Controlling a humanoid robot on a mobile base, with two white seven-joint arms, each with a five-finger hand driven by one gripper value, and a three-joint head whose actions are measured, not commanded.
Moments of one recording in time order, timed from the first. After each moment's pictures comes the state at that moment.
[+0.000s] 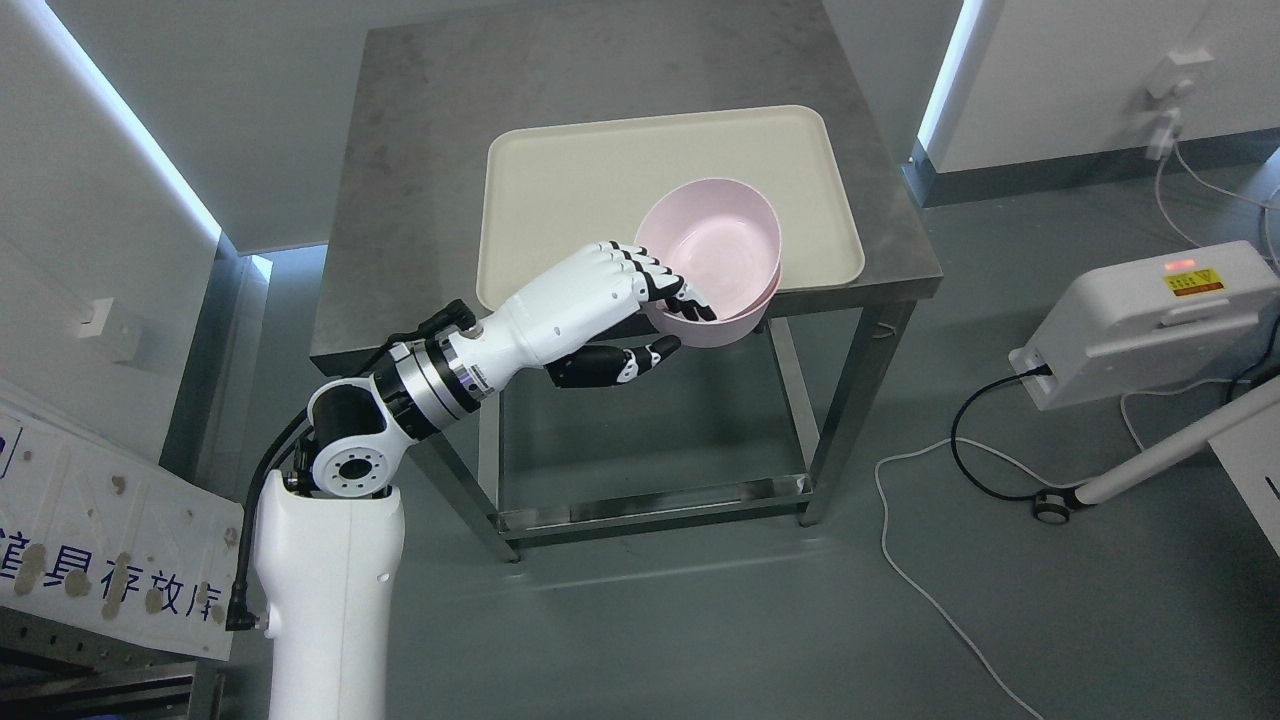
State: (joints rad) left arm -0.48 0.00 0.06 -1.56 -0.53 -0.79 -0.81; right arm 0.04 0.00 0.00 0.00 0.00 -0.25 0.00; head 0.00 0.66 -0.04
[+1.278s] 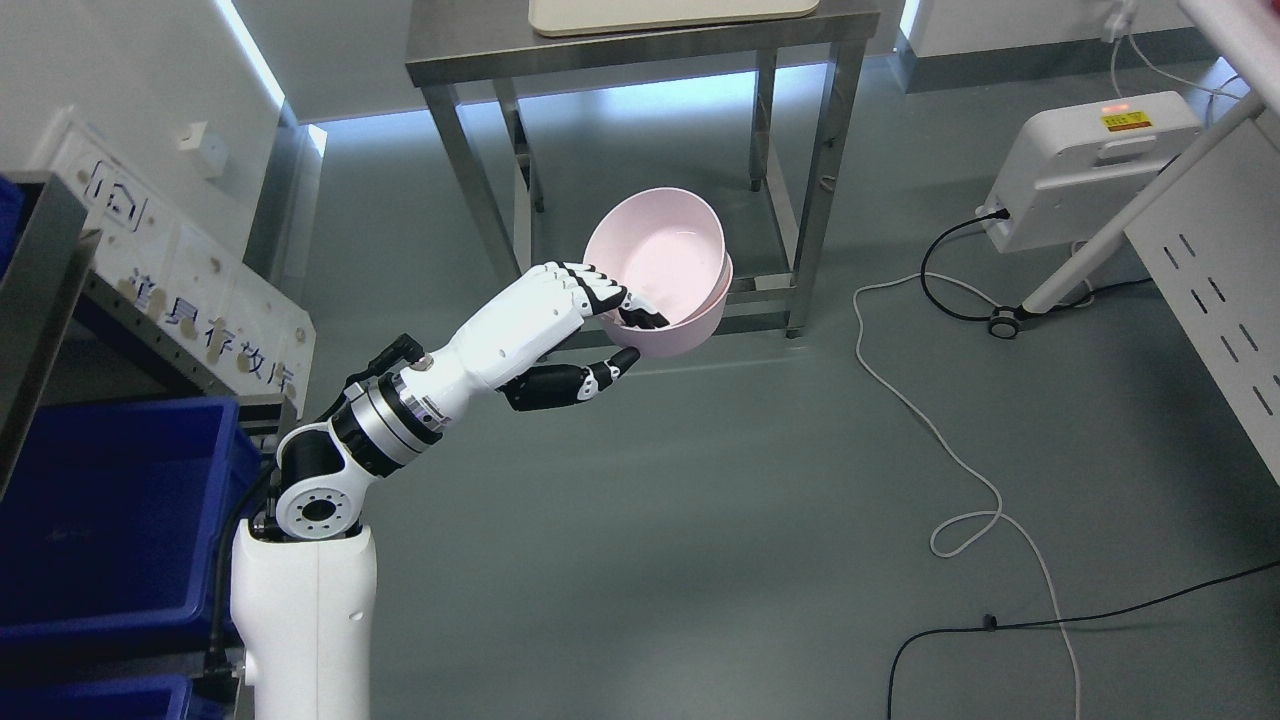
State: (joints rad) left arm -0.40 0.00 0.13 -1.59 -0.44 -0.79 -0.81; right arm 0.04 0.00 0.00 0.00 0.00 -0.25 0.00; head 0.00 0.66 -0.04
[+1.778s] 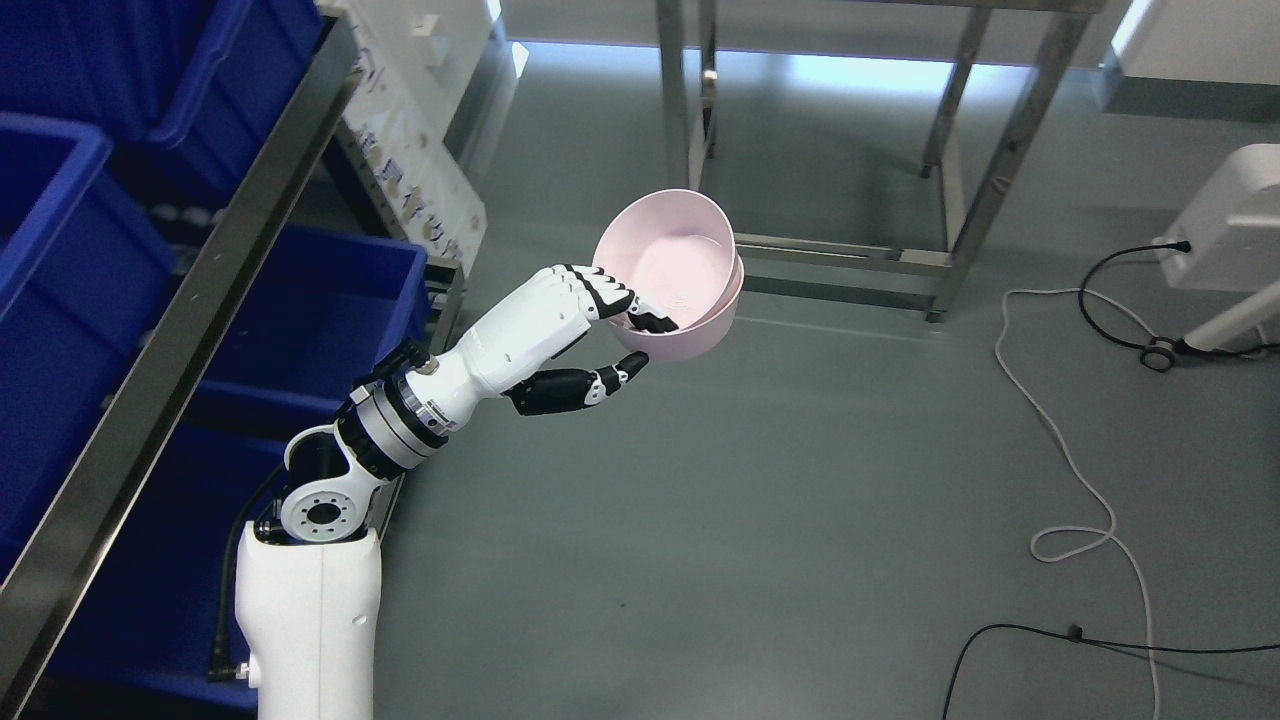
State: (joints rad) left arm -0.40 0.00 0.10 -1.60 -0.41 -0.79 -0.81; right arm 0.04 0.00 0.00 0.00 0.00 -0.25 0.00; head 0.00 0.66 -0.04
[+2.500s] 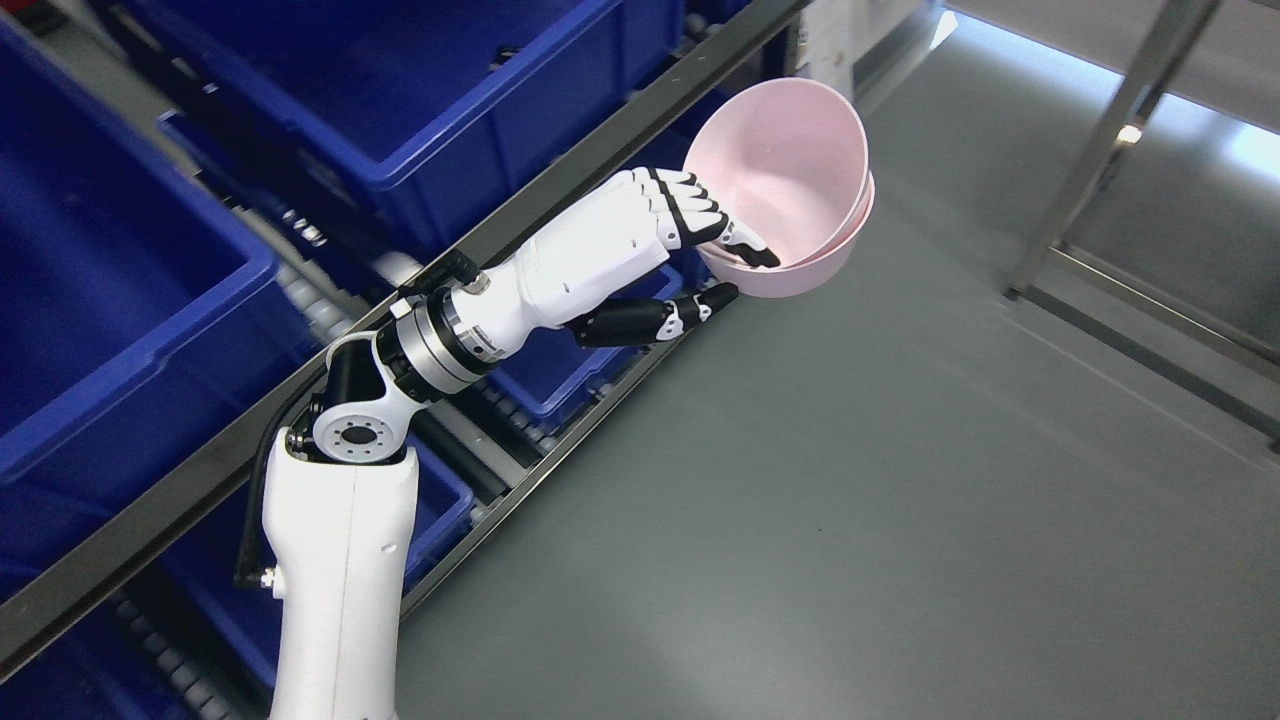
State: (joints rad) left arm -0.62 0.00 -0.06 -1.63 -0.34 -0.79 -0.76; right arm 0.04 0.00 0.00 0.00 0.00 -0.25 0.00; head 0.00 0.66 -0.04
